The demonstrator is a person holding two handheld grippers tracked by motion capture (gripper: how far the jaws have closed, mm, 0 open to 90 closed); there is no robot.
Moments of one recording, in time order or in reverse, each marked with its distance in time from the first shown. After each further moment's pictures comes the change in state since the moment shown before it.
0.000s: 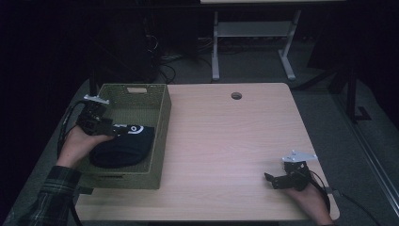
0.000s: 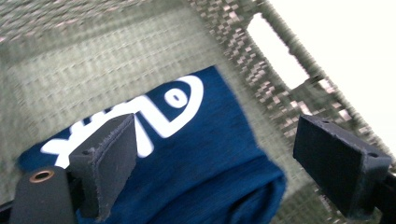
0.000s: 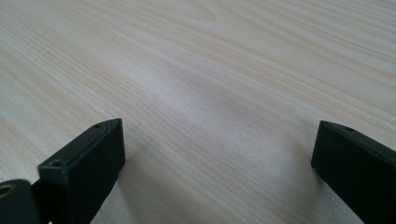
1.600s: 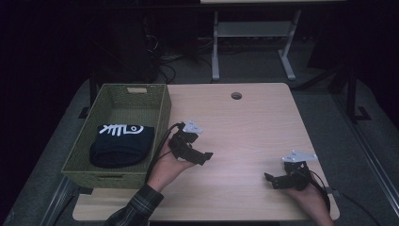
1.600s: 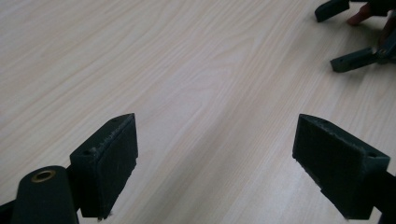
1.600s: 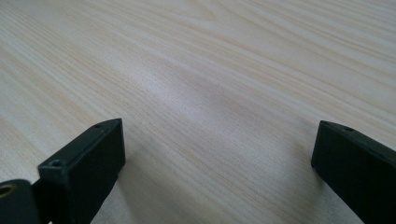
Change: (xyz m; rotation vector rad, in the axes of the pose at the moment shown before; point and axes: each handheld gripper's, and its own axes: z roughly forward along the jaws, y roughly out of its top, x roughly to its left) left arm -0.203 0.018 0.125 -0.101 -0.194 0.308; right arm 0.000 0.000 0.000 0.002 0.000 0.004
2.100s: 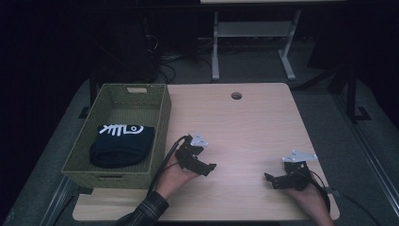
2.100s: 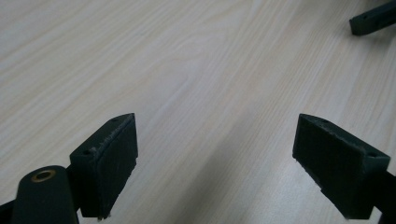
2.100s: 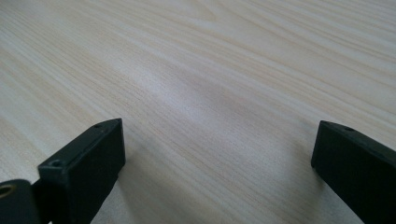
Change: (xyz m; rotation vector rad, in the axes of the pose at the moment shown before) left arm -0.008 -0.030 0.038 0.043 -0.011 0.029; right arm 0.000 0.000 0.000 -0.001 -0.001 -0.003
